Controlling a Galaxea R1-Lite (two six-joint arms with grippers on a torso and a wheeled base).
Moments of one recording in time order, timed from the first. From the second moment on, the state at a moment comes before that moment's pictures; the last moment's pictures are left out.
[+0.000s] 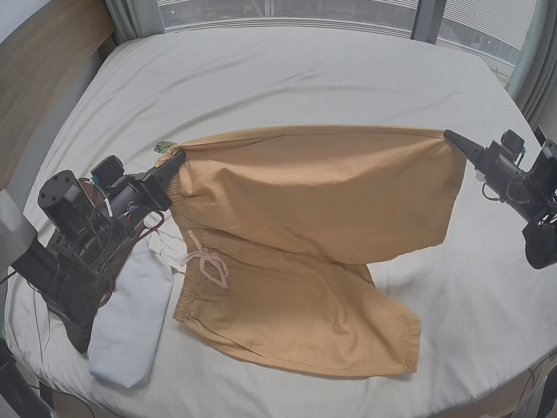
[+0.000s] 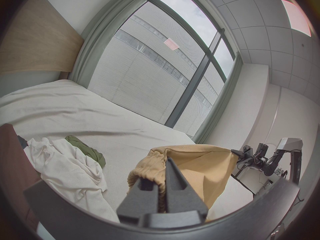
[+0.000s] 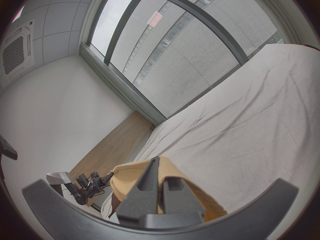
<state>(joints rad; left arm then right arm) -0.23 1.92 -0.65 -1.55 -0.30 -0.39 -0.01 1.80 -0.79 -1.32 0.67 0.70</state>
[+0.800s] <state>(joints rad) -0.23 2.16 -0.88 -1.55 -0.20 -0.40 -0.02 1.99 -0.97 -1.30 0.67 0.70</state>
